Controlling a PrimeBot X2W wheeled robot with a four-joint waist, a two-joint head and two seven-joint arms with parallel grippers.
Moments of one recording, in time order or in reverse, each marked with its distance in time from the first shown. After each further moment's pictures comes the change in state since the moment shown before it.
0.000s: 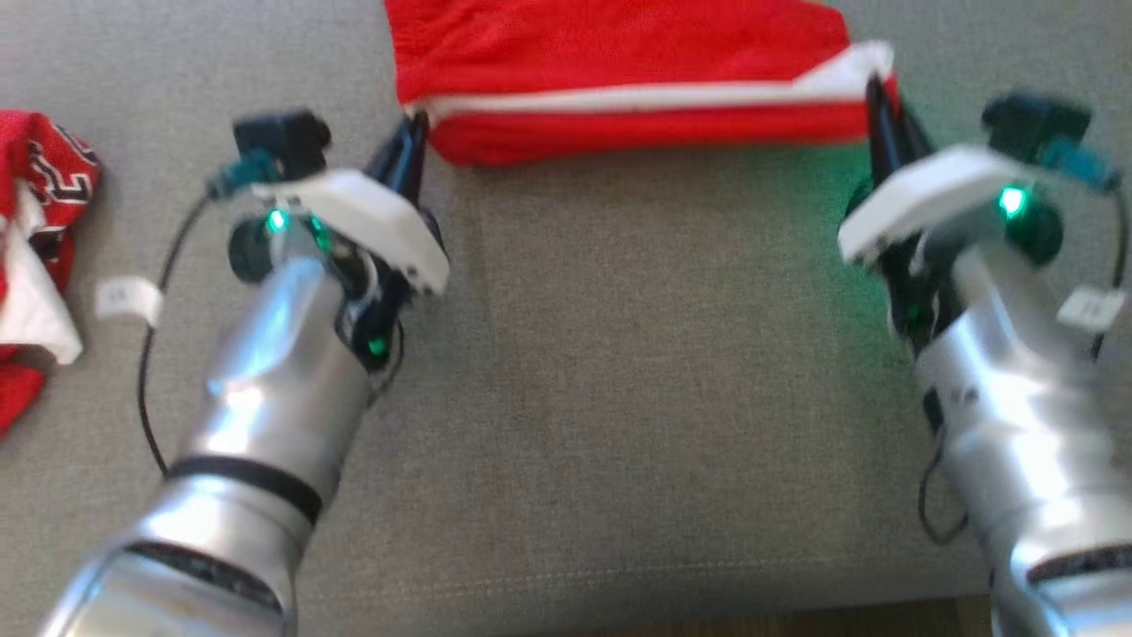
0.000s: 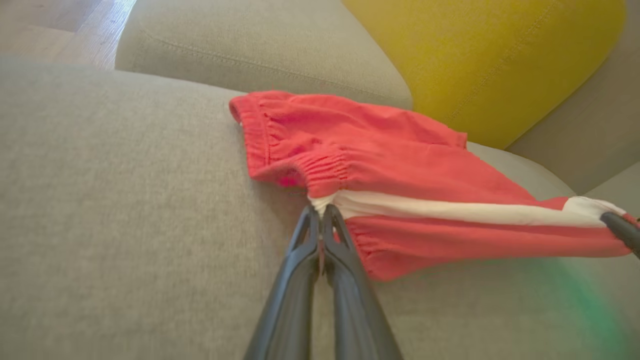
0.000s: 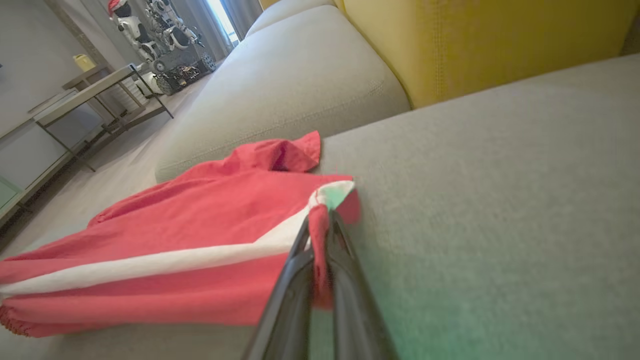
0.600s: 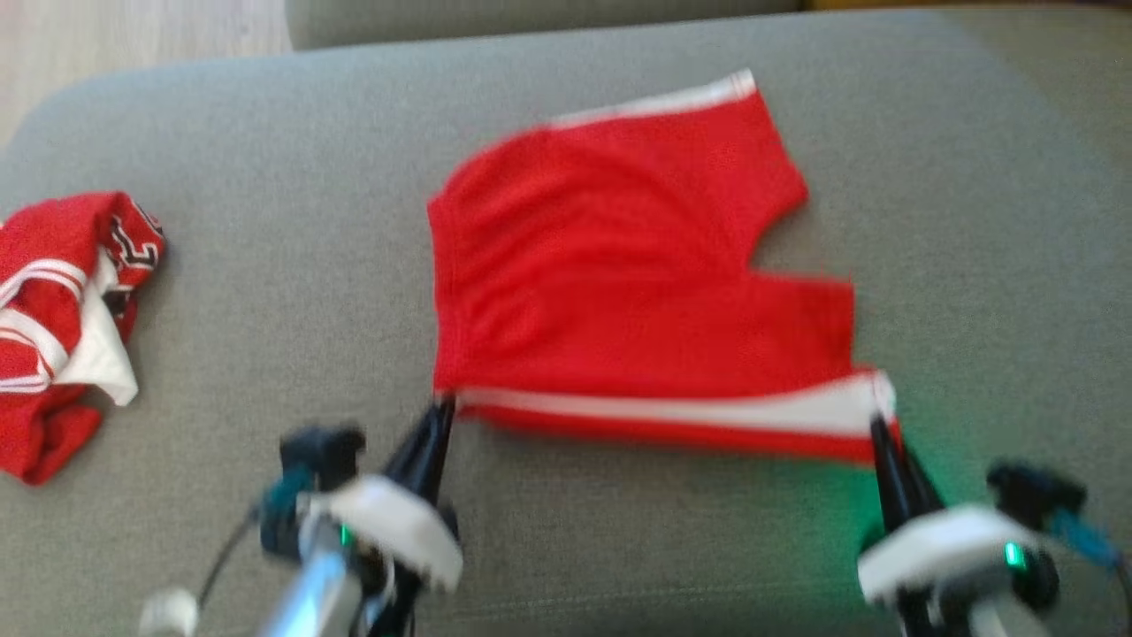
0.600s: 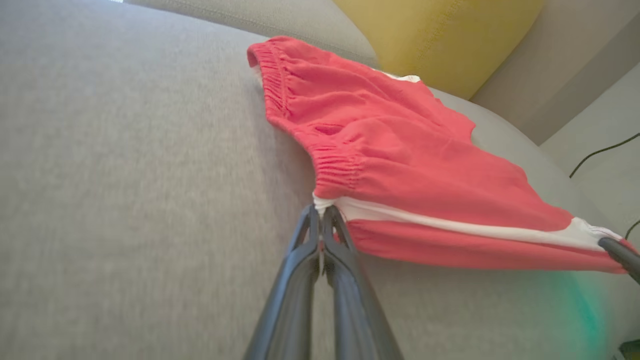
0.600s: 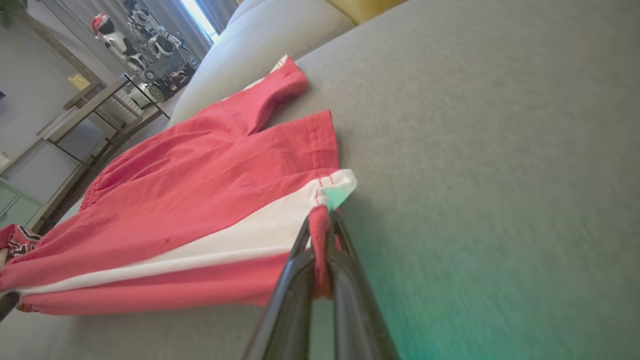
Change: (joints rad) left arm 0.672 0.075 0.058 -0.527 0.150 0.055 -0.001; right arm 0.785 0.028 -0.091 -0.540 0.043 0.000 0.028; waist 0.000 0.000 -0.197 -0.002
